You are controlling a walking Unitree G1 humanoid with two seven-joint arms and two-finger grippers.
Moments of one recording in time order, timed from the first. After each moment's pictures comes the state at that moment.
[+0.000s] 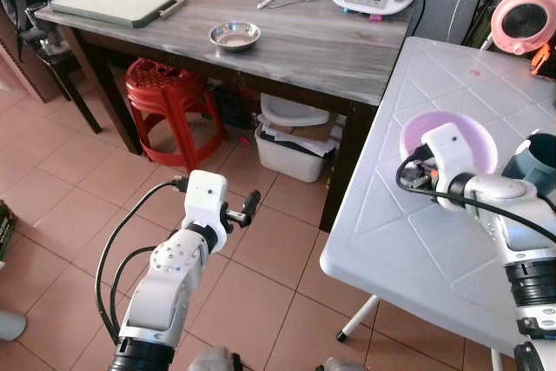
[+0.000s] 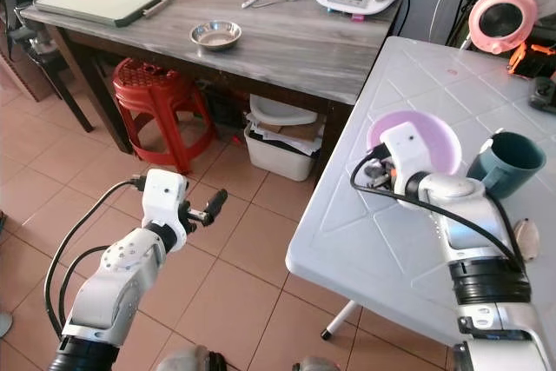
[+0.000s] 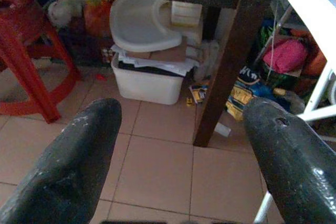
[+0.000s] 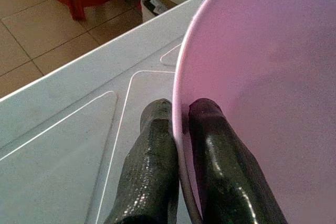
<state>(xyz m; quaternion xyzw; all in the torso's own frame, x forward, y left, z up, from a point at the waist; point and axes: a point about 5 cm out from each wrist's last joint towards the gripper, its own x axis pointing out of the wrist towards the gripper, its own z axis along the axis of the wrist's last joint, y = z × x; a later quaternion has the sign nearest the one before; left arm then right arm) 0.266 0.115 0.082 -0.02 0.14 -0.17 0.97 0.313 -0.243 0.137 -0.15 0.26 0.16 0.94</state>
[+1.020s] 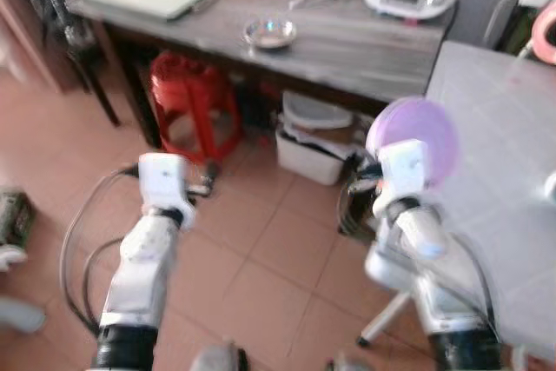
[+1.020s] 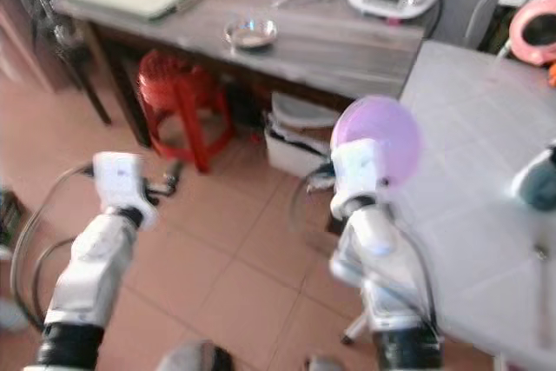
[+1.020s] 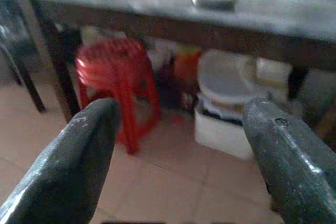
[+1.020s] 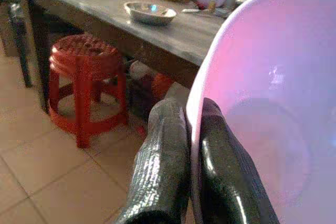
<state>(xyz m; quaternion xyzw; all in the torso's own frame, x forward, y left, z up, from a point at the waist) 0.288 0.156 0.101 -0.02 0.03 -0.05 1.00 0.280 -0.154 0.125 -0.10 0.00 0.08 0.99</state>
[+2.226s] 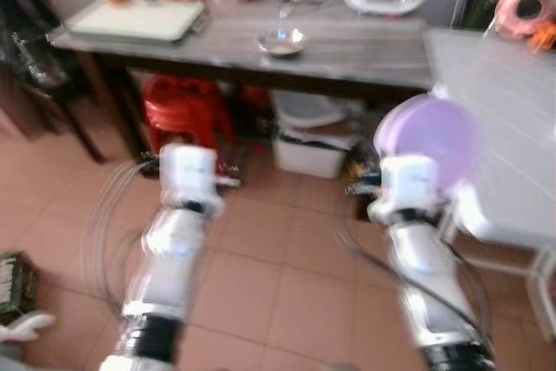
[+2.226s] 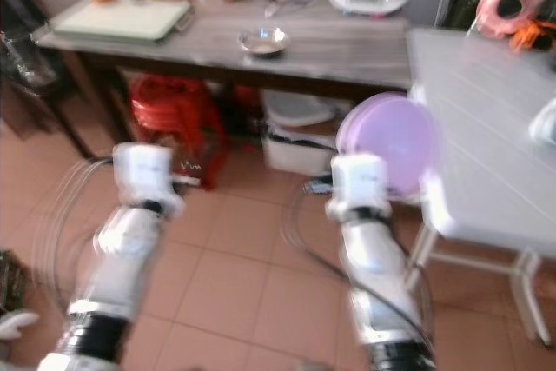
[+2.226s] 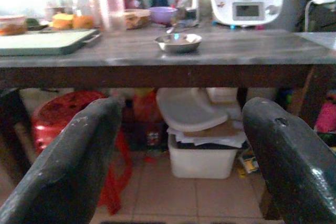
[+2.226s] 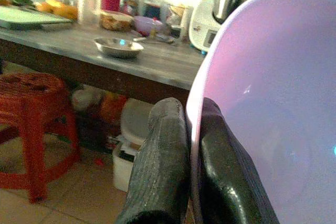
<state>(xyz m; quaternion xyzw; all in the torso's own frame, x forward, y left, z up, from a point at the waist) 0.294 0.114 0.107 0.00 -0.03 -0.11 0.99 0.272 -0.160 0.117 -0.10 -0.06 0.00 0.99</state>
